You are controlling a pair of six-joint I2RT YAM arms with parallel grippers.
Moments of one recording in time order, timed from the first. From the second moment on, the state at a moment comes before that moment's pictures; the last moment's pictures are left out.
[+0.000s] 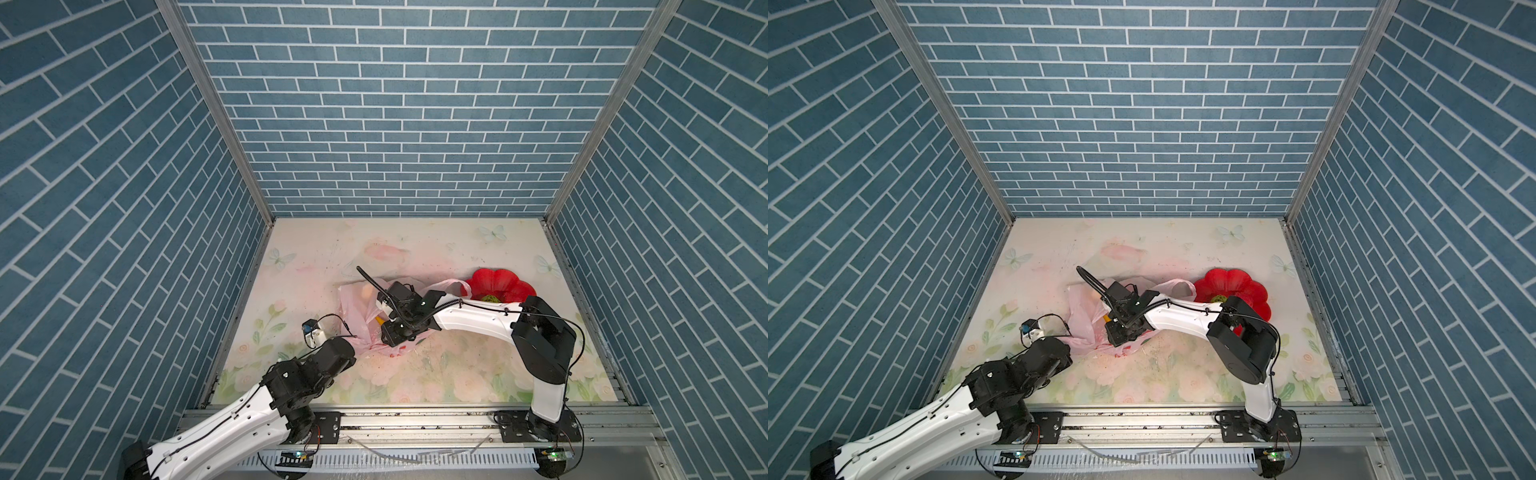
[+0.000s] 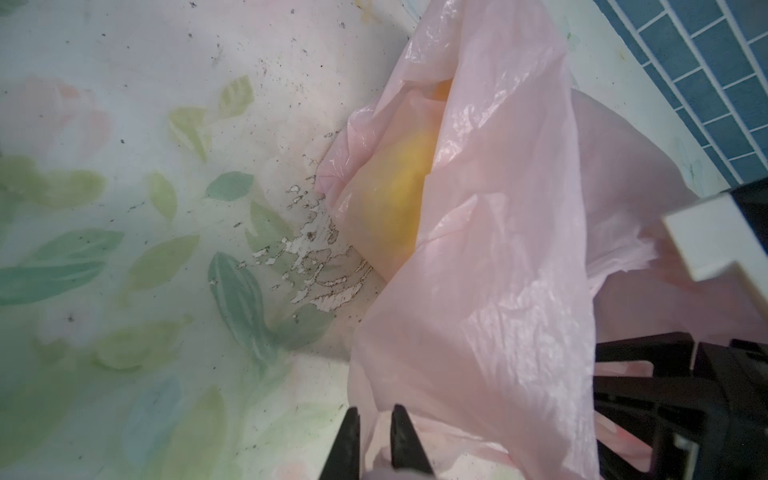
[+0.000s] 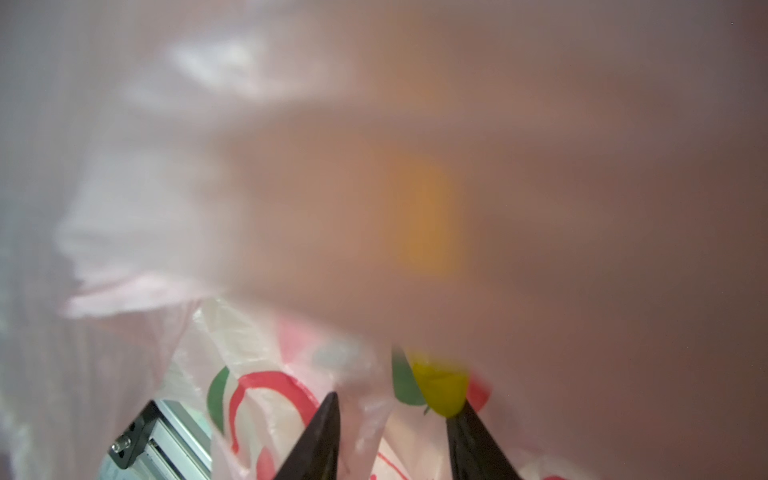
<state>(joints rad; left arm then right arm) -0.91 0.59 0.40 -0.76 -0.44 -1.27 1.07 1.90 1.32 -0.55 -0.21 0.47</state>
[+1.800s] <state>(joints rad) -0.91 0.39 0.36 -0.68 -0.50 -1.17 1.07 1.86 1.34 -0.53 0.02 0.61</state>
